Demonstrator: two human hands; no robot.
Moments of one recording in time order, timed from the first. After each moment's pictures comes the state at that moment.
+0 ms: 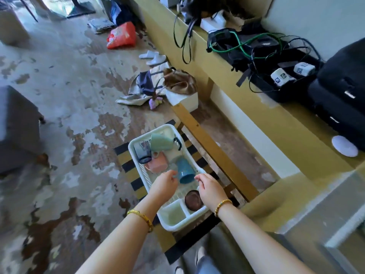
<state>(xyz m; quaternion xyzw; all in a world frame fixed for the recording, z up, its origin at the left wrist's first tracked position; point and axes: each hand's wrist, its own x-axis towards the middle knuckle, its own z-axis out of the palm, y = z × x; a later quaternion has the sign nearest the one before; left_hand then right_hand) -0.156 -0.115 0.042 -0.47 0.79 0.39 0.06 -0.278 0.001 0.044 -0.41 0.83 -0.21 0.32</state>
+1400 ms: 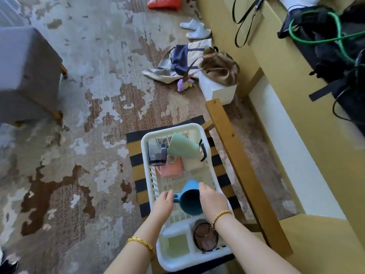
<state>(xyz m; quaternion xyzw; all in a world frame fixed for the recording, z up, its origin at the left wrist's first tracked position) -0.154 -0.161 -0.069 -0.67 0.46 0.59 0.02 -0.300 -0.110 -0.046 -0.61 0.74 0.10 0.25</state>
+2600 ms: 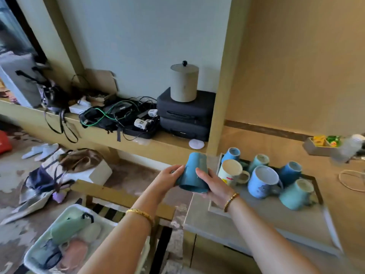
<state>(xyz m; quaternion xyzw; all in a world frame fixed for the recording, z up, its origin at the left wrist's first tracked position) -0.348 0.098 0.216 -0.13 0.74 0.66 0.08 -0.381 0.259 0.200 -0.01 0.59 -0.74 0.32</state>
